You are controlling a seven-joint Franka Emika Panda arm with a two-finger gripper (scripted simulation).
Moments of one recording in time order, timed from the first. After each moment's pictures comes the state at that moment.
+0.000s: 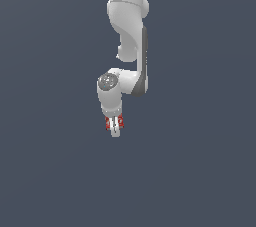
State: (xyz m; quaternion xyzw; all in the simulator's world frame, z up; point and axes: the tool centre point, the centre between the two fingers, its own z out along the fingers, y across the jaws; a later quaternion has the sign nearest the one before) arm -0.017 -0.069 0.016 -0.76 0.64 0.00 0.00
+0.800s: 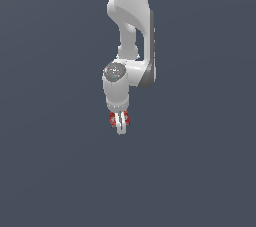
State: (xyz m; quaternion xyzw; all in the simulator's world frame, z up) arm -0.009 -0.040 0.066 -0.76 0.64 0.00 0.00
